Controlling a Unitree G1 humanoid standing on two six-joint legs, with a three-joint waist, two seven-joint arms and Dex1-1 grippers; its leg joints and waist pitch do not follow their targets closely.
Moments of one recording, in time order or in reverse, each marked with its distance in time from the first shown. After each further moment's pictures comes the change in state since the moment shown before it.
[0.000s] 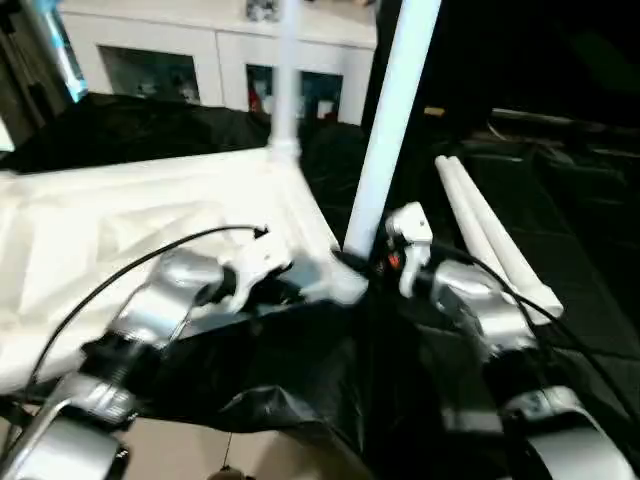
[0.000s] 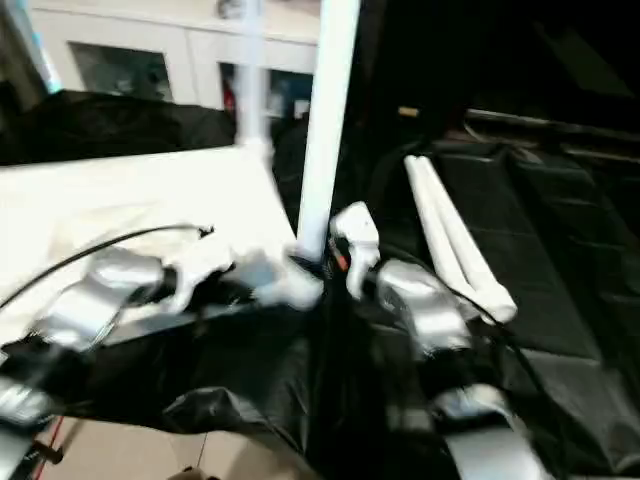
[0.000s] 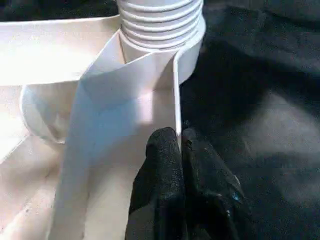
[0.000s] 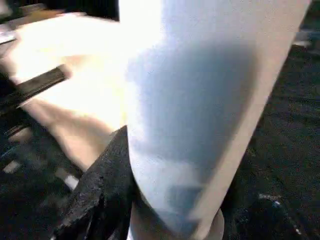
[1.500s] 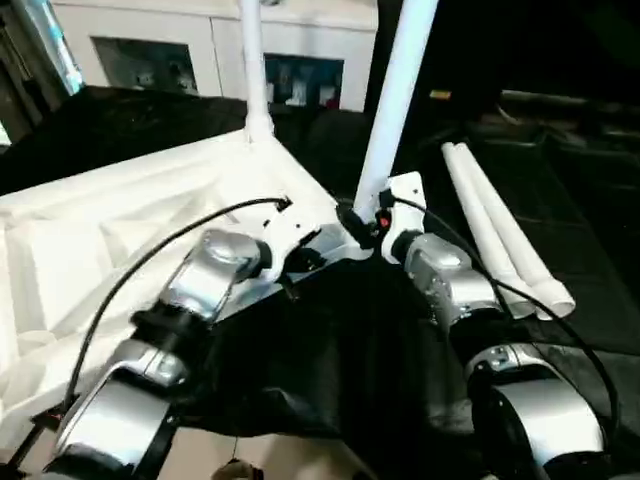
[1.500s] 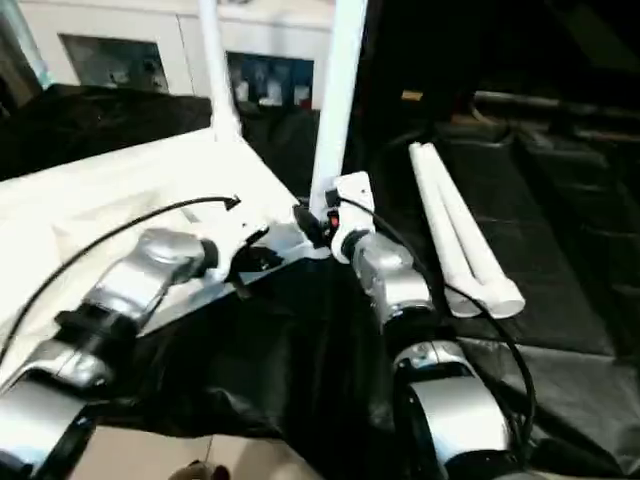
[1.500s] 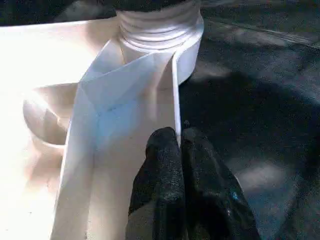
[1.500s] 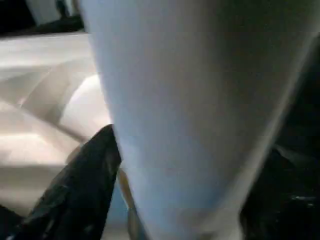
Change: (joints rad) left arm -0.064 -0.079 0.033 0.059 0.012 -0.013 0.082; right arm -0.128 0.055 -0.086 0.117 -0.051 0.037 -0.161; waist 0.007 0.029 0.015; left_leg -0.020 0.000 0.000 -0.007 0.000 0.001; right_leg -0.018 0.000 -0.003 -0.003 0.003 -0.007
